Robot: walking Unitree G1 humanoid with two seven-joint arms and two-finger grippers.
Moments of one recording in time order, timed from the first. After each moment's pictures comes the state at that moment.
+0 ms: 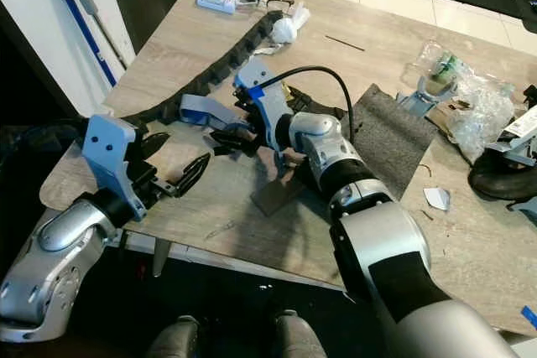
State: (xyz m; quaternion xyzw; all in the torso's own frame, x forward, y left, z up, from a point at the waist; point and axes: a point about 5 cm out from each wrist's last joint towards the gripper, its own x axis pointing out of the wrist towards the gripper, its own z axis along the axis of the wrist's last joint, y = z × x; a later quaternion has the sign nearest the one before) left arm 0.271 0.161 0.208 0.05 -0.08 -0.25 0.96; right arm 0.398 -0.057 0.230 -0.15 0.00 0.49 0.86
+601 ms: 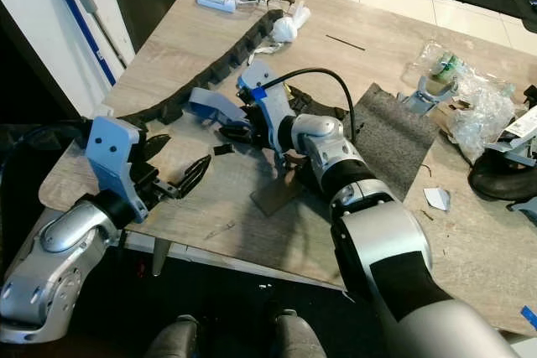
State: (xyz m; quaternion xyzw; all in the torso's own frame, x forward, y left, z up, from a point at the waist) left arm 0.271 0.159 0.206 0.06 -0.08 -0.24 0.97; right arm 0.400 -0.062 0.230 -0.13 0.01 0.49 0.86
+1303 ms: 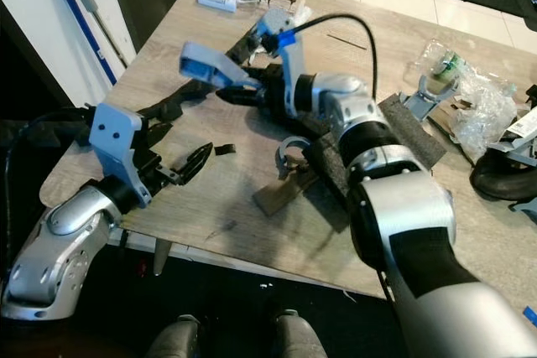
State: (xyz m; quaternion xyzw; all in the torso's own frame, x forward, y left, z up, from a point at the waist) left arm 0.291 0.160 0.213 0.06 -0.09 -0.24 0.96; right arm 0.400 -0.082 0.307 -0.08 -0.07 0.56 0.82
